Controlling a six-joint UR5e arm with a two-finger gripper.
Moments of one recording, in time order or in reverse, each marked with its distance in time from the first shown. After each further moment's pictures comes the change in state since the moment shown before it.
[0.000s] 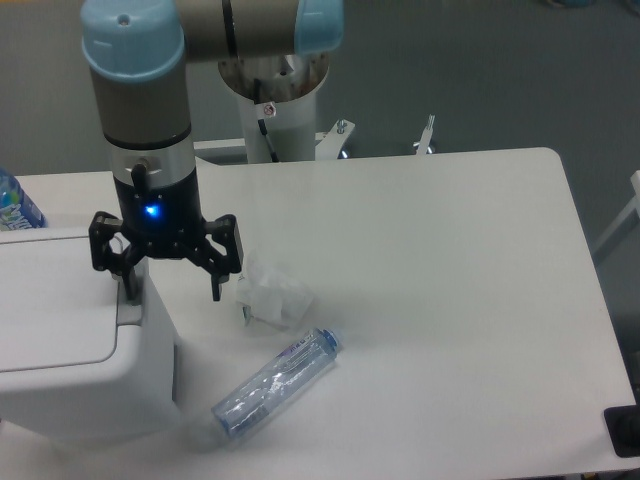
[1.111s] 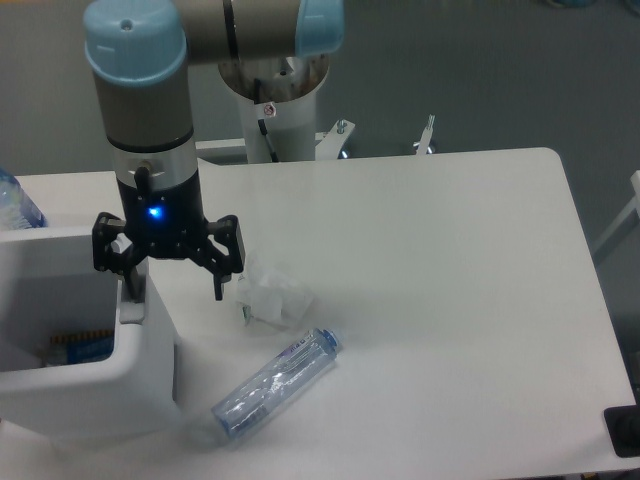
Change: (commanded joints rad) arm 0.002 0.000 -0.011 0.000 0.000 -0.006
